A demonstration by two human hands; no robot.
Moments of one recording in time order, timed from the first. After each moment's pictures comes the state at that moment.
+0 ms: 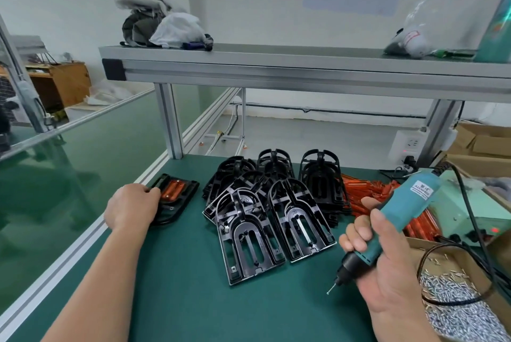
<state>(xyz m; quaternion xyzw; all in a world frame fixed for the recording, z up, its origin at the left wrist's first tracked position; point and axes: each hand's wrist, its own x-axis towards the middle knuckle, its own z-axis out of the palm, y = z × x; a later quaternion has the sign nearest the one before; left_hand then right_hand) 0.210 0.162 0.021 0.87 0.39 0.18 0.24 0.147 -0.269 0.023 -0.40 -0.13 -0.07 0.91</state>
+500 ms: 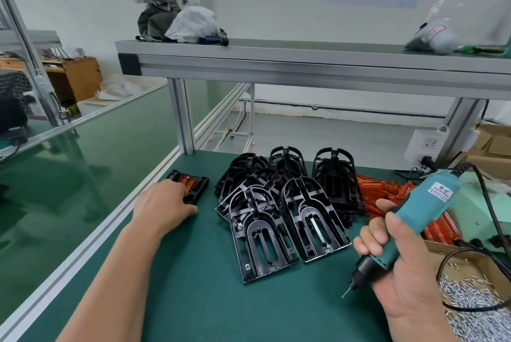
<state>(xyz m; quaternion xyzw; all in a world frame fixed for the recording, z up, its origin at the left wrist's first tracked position) 0.196 0.136 0.042 0.99 0.14 0.07 0.03 0.148 -0.268 0.024 -0.42 -0.13 -0.07 0.90</state>
